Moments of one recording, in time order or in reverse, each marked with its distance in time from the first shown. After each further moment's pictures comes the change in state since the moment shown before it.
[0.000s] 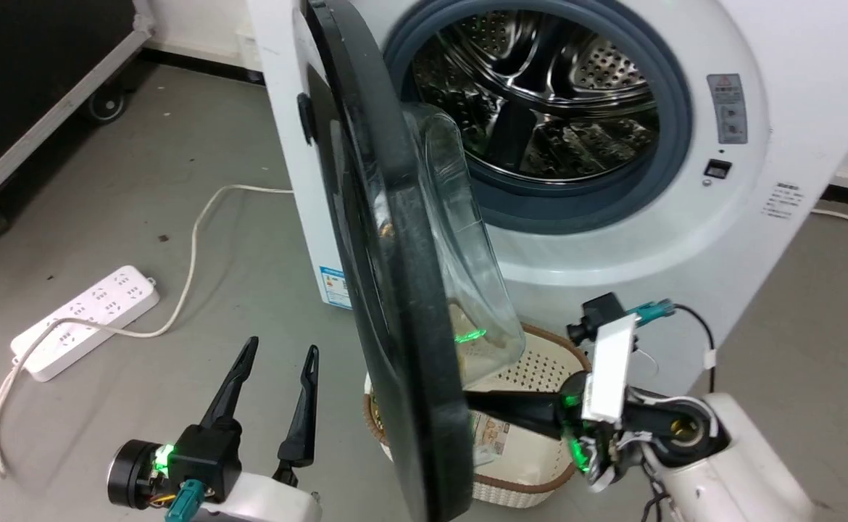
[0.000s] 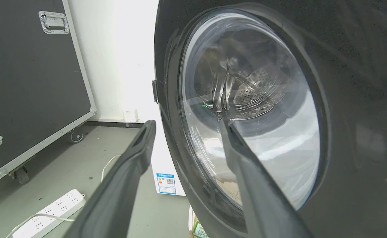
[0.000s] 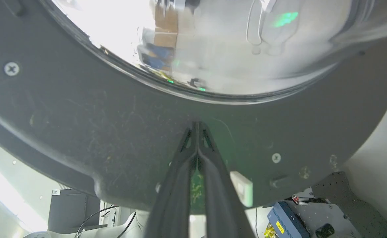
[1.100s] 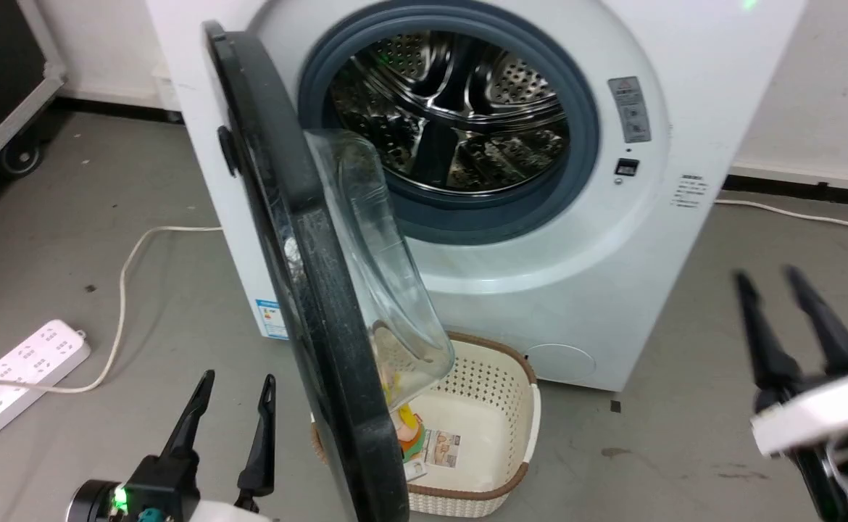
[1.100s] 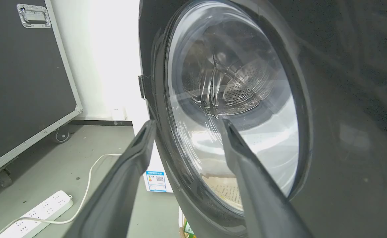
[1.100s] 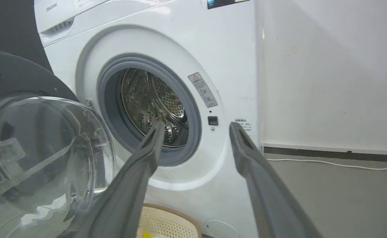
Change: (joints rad) left arm 0.070 0.032 0.060 -0.007 -0.030 0.009 0.000; right arm 0.279 -0.275 -0.186 -0.433 -0.937 0.000 -1.056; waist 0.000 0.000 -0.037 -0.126
